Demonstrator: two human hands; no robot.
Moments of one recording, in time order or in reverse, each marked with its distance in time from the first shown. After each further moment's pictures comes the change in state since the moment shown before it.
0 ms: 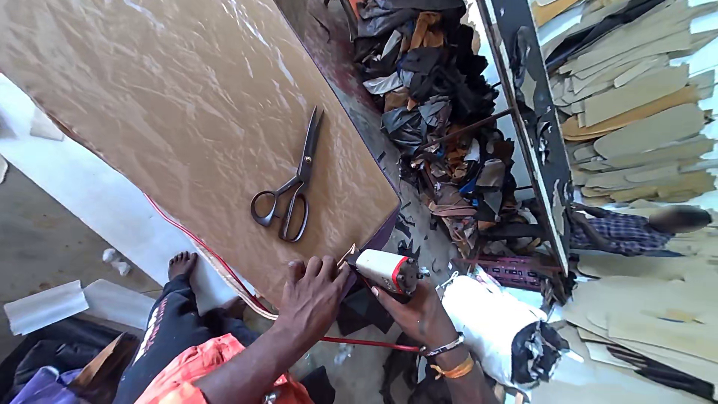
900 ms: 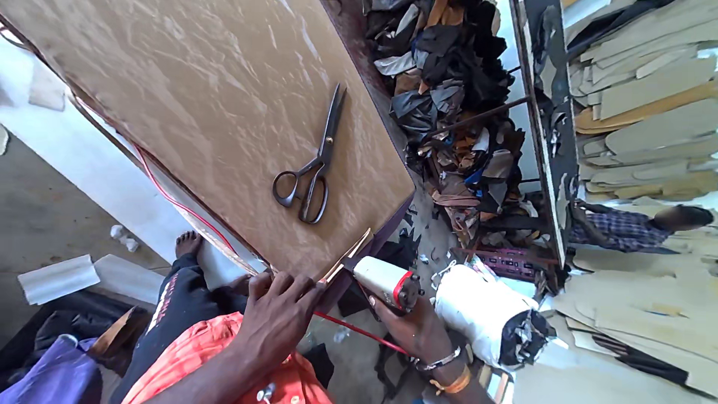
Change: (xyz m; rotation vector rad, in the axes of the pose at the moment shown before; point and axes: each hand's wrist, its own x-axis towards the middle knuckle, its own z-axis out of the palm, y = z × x) left_hand -0.086 -0.051 -0.009 -0.029 0.216 0.045; right_hand -0.045 -0.032 0.023 0.064 -0.056 -0.022
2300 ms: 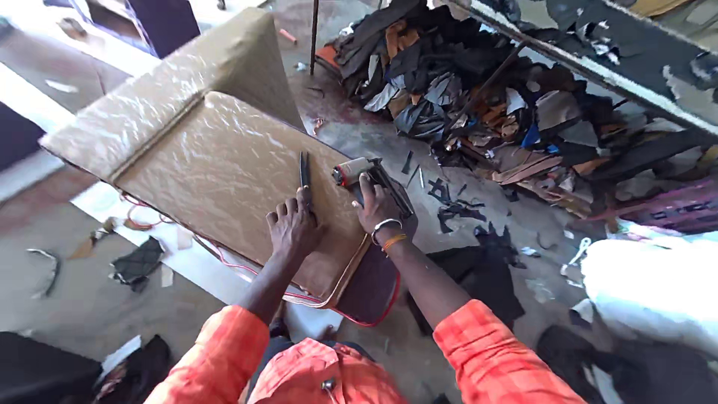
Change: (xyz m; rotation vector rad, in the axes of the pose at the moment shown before) left_hand 0.171 -0.034 -0.036 0.360 -0.151 -0.312; right_hand 0.186 -0.015 0.030 -0.127 0.348 -0.063
